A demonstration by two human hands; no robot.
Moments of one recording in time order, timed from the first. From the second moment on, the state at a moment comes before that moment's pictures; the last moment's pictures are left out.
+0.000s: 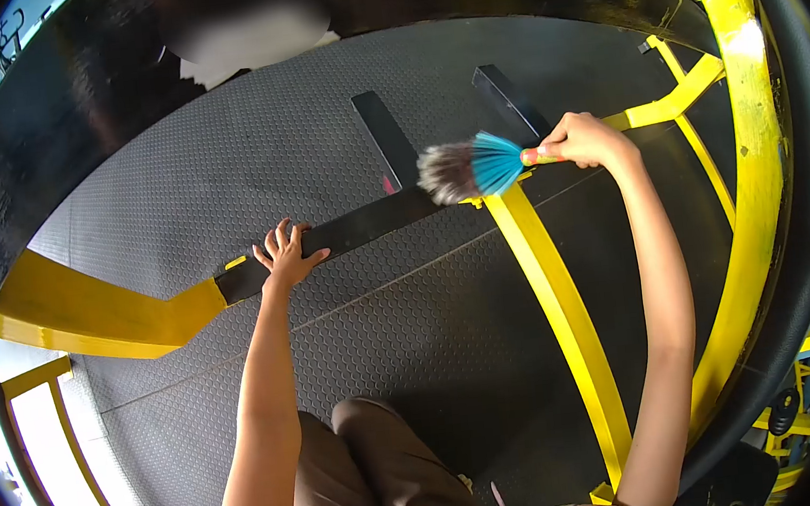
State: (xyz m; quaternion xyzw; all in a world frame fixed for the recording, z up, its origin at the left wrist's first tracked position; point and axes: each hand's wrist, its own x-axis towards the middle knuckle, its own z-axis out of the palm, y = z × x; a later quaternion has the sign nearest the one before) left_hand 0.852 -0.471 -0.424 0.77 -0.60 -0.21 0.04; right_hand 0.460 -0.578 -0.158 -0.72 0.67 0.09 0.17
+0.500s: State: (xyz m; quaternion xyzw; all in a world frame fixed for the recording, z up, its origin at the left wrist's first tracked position) left_hand 0.851 -0.473 -0.424 0.77 -0.60 -0.21 0.06; right_hand 0.499 -0.551 -0.130 -0.74 0.67 0.03 -0.04
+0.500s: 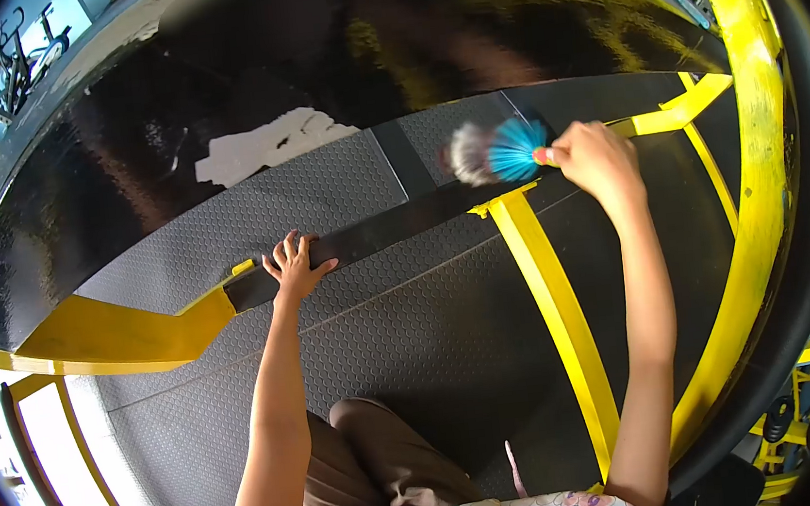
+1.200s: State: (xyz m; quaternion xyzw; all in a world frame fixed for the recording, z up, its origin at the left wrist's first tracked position) left_hand 0.934 -0.403 -0.442 0.72 -0.66 0.20 0.09; right_hand 0.639 -0.457 -0.162 -0.91 0.41 -0.04 0.08
